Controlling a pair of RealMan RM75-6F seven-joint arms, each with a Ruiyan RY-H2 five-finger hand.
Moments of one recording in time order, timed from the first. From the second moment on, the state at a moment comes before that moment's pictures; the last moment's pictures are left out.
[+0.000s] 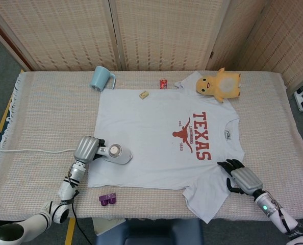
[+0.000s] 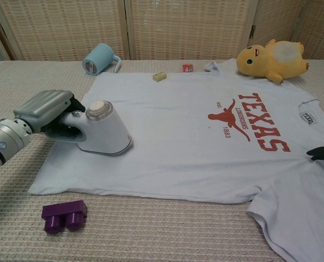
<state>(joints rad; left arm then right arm) -0.64 -1.90 -0.11 -0.69 1.42 1.16 -0.10 0.39 -1.32 -0.14 -1.25 -1.59 0.99 0.27</state>
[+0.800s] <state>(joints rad) -0.59 -1.73 -0.07 -0.93 1.53 1.31 0.00 0.38 -1.32 -0.14 -1.23 -1.60 1.01 0.30</state>
